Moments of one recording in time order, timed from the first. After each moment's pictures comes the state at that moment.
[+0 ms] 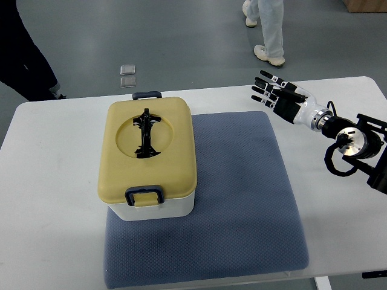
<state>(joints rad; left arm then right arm) 0.06 0.00 -0.04 -0.17 0.03 0.04 0.11 0.86 -0.40 0.30 0.79 0.33 0.29 0.20</state>
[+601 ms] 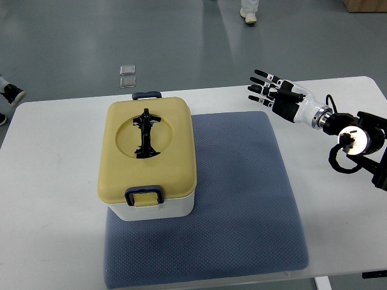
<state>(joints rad) 0.03 0.00 -0.04 -0.17 0.03 0.04 0.11 0.88 -0.42 0.29 0.79 0.15 0.36 0.20</state>
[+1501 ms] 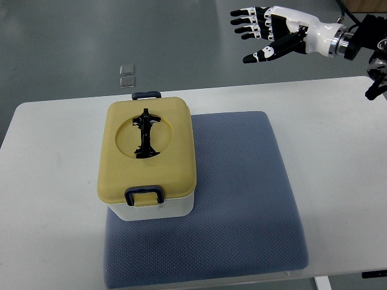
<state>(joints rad) 0.03 0.00 -0.04 -0.17 0.03 0.04 0.11 1.20 -0.54 0.37 0.89 -0.73 0.48 0.33</state>
